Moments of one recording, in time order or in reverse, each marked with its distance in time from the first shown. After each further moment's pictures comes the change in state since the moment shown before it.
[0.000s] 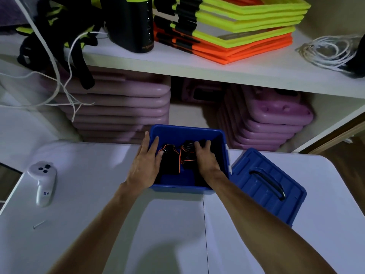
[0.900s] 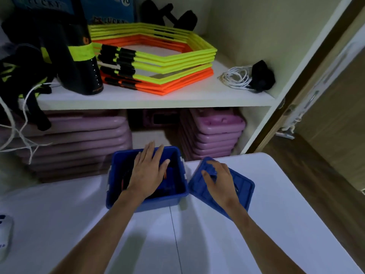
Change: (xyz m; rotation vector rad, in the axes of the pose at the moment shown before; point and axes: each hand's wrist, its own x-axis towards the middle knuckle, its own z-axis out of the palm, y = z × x) left_hand 0.000 0.132 -0.008 0.193 -0.036 0.336; right_hand -0.139 0.093 -0.084 0.567 0.420 0.179
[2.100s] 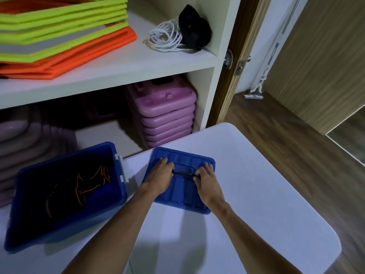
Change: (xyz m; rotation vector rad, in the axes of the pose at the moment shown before) left_hand 0.065 0.137 0.188 0.029 -0.537 0.179; right_hand 0.009 0.197 -0.015 -0.192 0.029 0.147
